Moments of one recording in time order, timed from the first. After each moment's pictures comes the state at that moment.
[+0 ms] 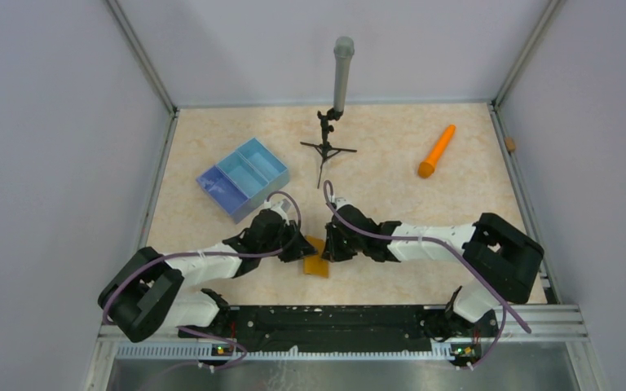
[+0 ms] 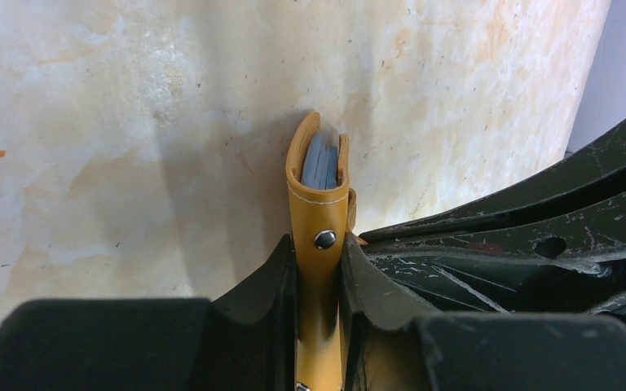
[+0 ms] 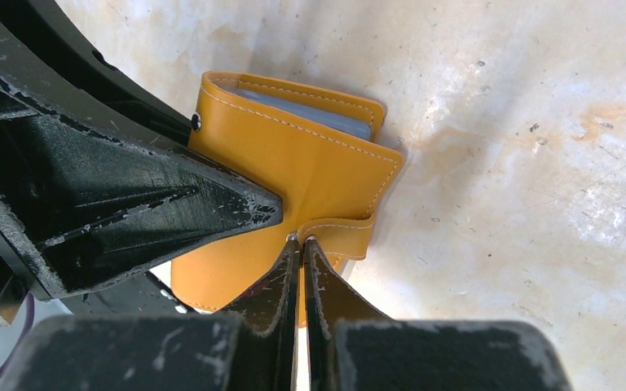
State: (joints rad) left arm -0.68 1.27 0.36 0.22 0.26 -0.96; right arm 1.01 1.56 0.77 -0.03 -0.04 0.75
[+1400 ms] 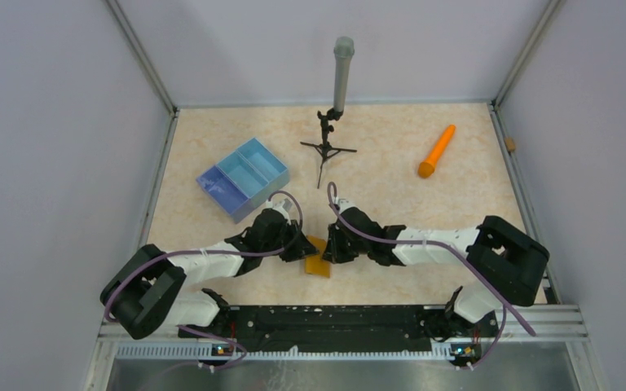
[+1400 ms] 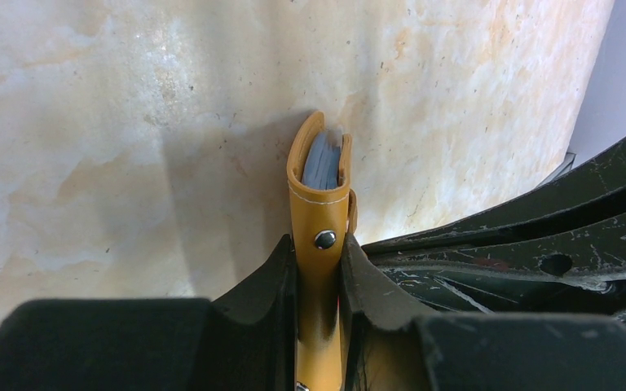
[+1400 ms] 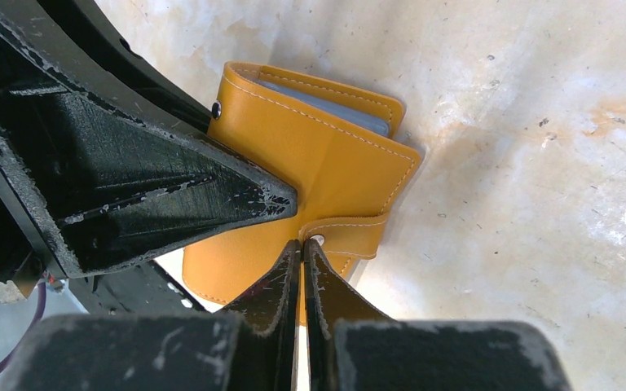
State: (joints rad) left arm -0.69 1.29 0.37 0.22 0.25 -0.97; right arm 1.01 1.52 0.70 0.07 -0.06 0.76
